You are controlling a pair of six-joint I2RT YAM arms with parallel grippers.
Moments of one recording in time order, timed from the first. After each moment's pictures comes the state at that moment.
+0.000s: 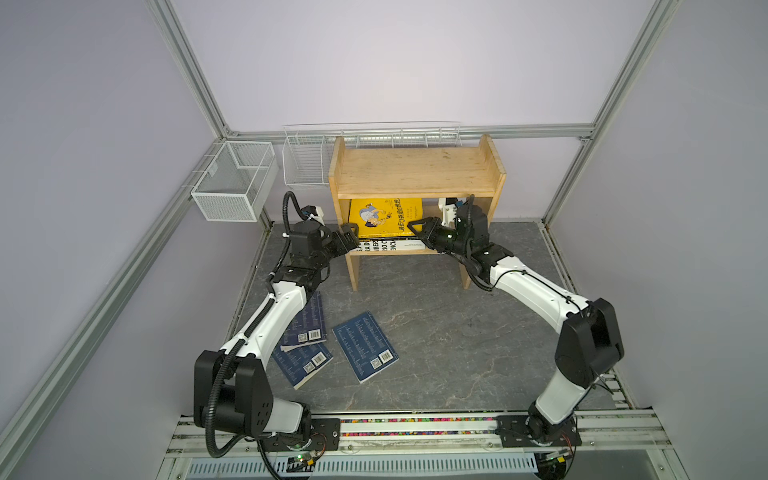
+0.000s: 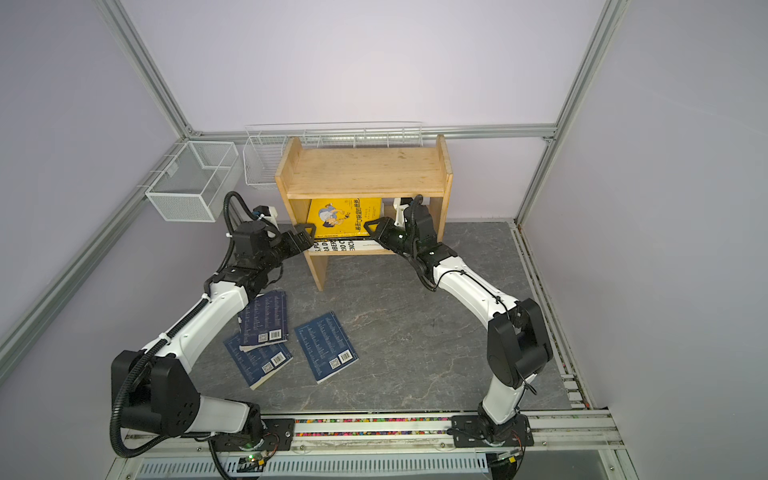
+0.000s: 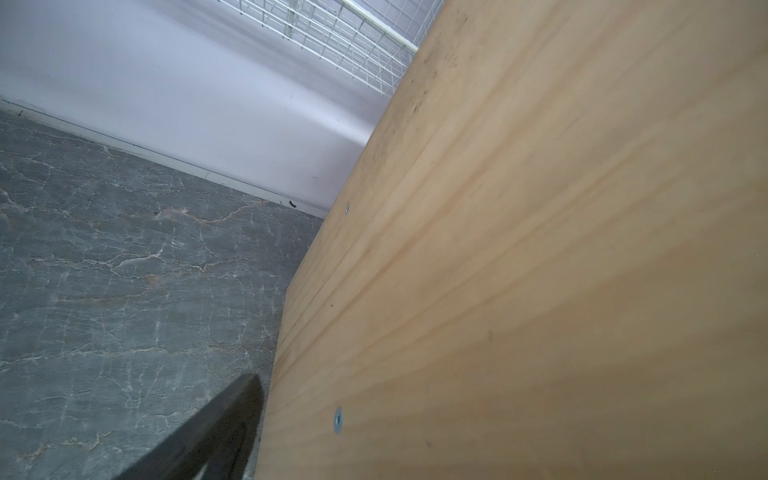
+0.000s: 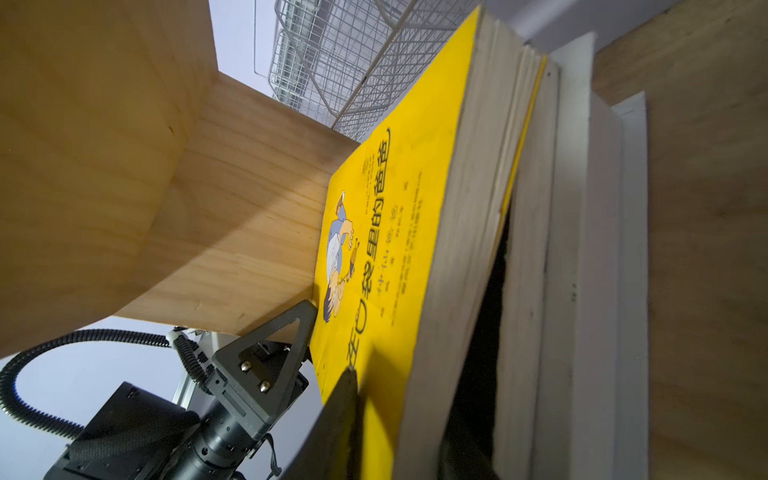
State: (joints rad) left arm -0.23 1.42 1.11 -0.02 0.13 -0.52; right arm 0.53 1.73 1.44 0.05 -0.37 0.98
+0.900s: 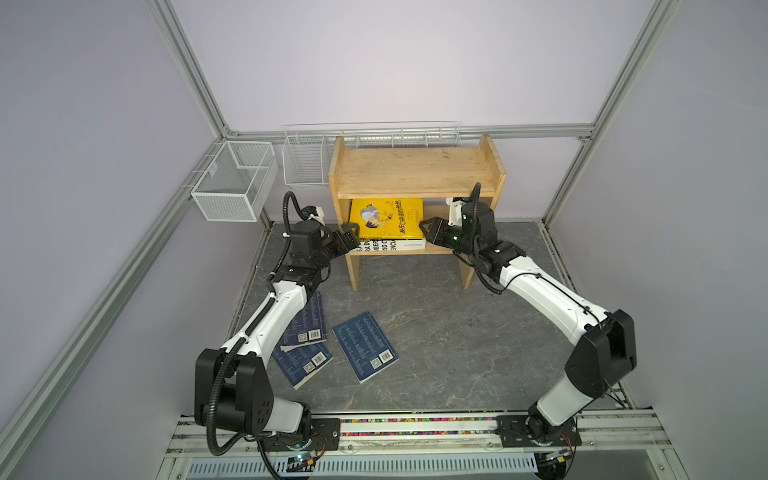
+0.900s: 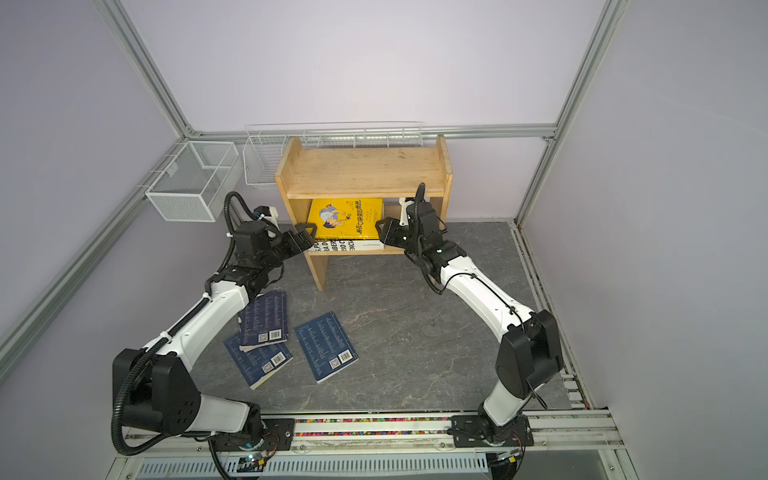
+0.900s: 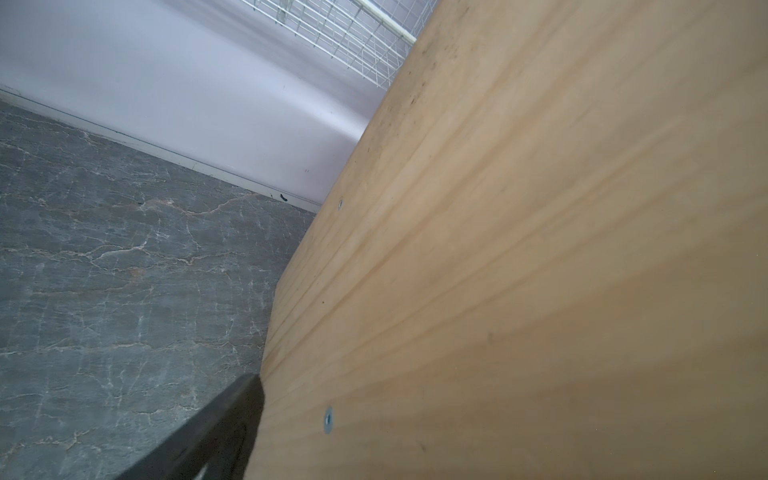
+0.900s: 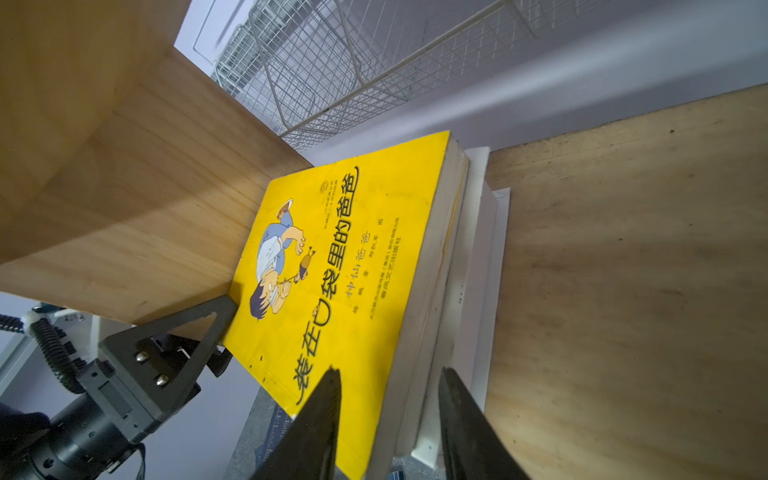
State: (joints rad) left arm -0.23 1.43 1.11 -0.01 0.16 -0.55; right arm 0.54 1.65 1.48 -0.17 -0.16 0.64
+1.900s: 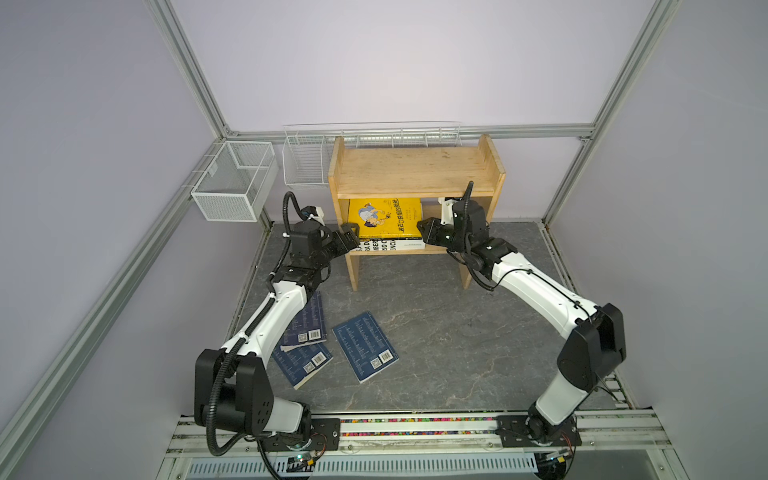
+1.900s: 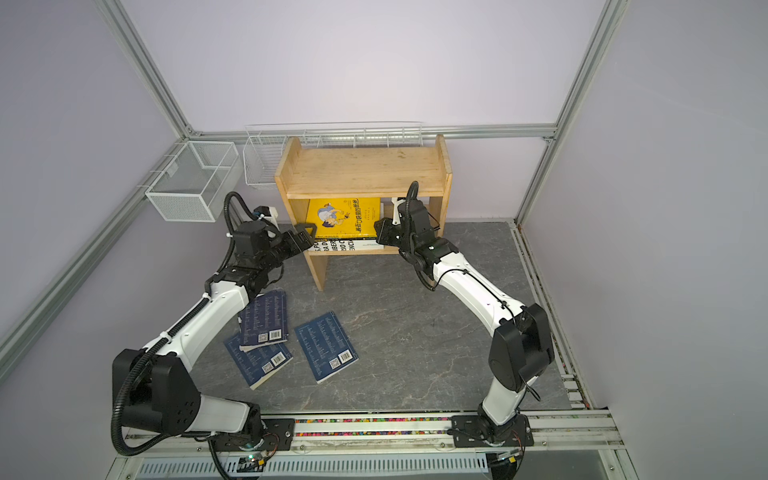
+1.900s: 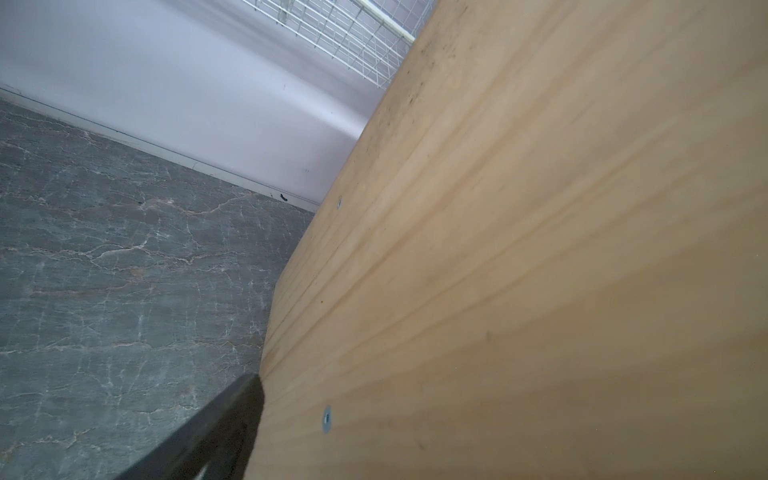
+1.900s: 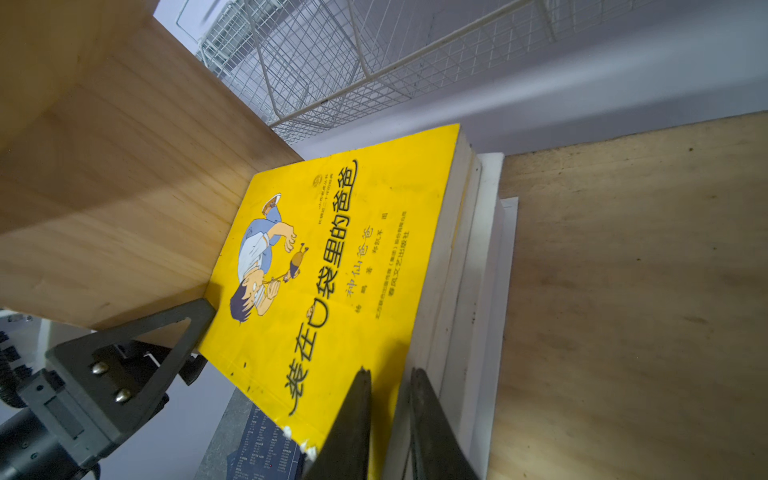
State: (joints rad) left arm -0.23 1.43 1.11 -0.01 0.16 -0.56; right arm 0.57 1.72 1.55 -0.20 -0.11 0.58
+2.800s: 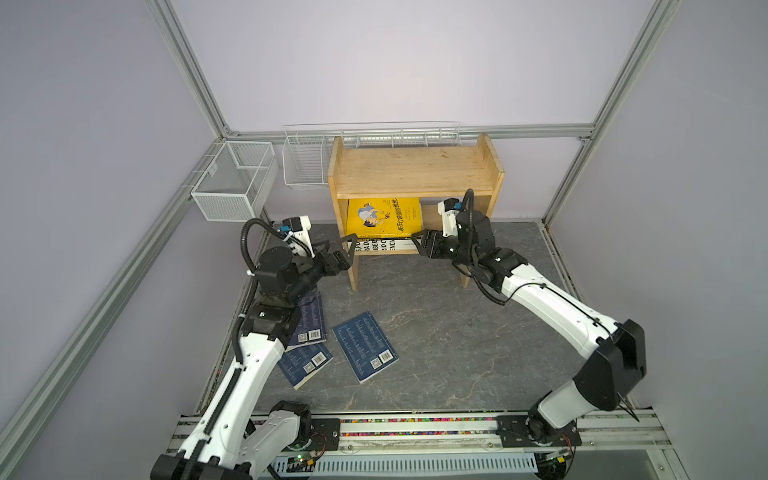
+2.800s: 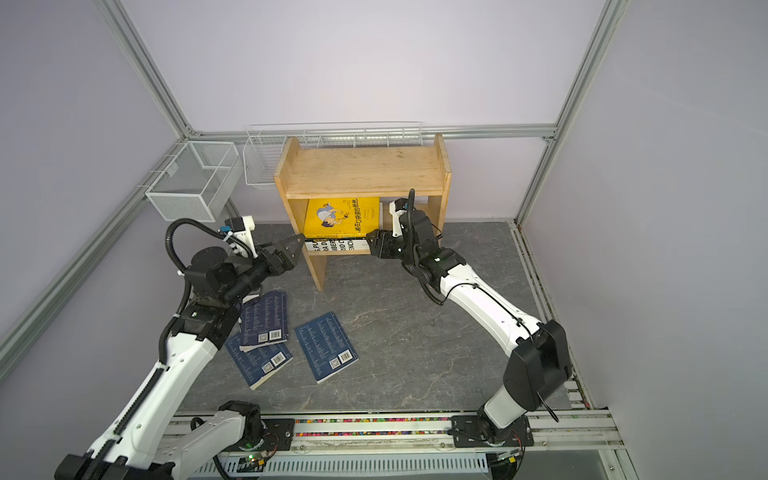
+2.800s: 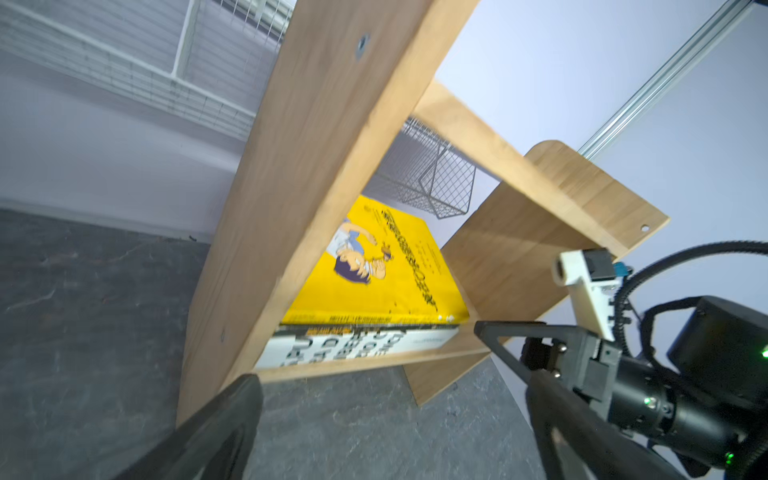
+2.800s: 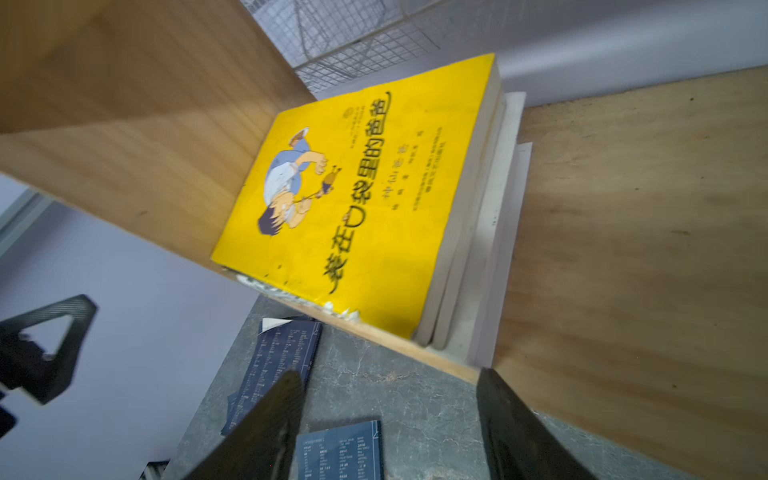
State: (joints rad) left arm -0.23 0.96 0.92 -0.07 0.34 -0.56; right arm 0.62 1.55 1.41 -0.24 -0.12 0.52
